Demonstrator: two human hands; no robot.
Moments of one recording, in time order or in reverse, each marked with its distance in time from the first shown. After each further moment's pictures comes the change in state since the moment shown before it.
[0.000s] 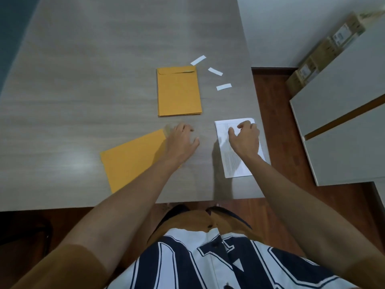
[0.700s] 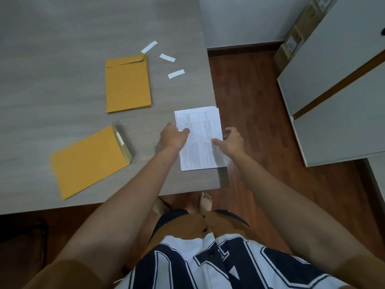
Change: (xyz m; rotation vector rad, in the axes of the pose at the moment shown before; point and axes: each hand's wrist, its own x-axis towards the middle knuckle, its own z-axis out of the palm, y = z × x) left_hand 0.026 0.149 0.086 -0.461 -0.035 -0.655; right_hand 0.034 0.141 -0.048 0.266 -0.346 0.259
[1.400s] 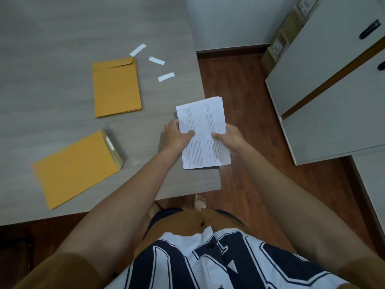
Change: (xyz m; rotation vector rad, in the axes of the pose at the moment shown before) left_hand 0.010 0.002 0.022 0.052 -0.125 0.092; right_hand -0.001 -0.016 -0.038 0.295 -0.220 -0.023
